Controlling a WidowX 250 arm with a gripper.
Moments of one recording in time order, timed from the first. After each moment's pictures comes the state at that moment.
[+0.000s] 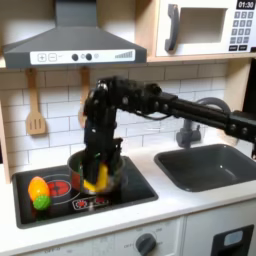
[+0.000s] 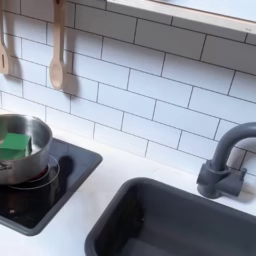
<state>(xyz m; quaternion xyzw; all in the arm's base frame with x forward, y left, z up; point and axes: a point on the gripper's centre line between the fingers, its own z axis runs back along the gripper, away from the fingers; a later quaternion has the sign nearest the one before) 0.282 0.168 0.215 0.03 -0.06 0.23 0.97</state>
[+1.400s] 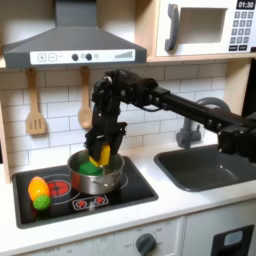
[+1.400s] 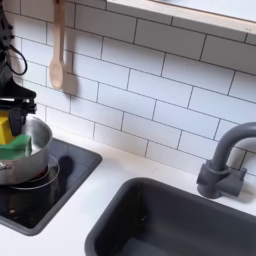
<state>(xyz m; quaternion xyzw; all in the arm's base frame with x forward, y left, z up) 0.360 0.132 0.212 0.01 -0.12 0.16 0.98</state>
